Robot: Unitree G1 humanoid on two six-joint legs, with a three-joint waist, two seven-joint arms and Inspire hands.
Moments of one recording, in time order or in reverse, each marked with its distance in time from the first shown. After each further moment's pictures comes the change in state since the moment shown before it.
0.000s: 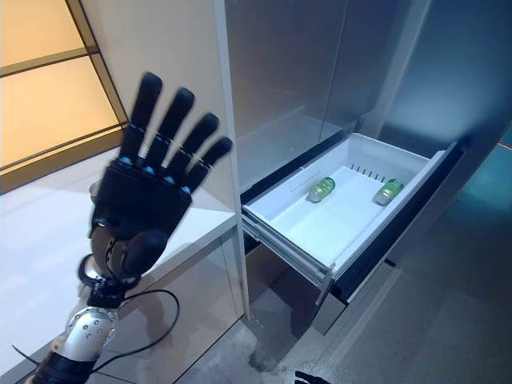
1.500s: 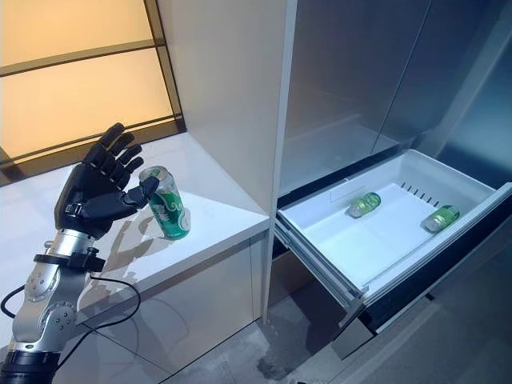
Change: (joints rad) left arm 0.036 0.040 0.251 0.235 0.377 0.298 0.514; right arm -0.002 -0.001 -0.022 0.014 -0.023 0.055 -0.005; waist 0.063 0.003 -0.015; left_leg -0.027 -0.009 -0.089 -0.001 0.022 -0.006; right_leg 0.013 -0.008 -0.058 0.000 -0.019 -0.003
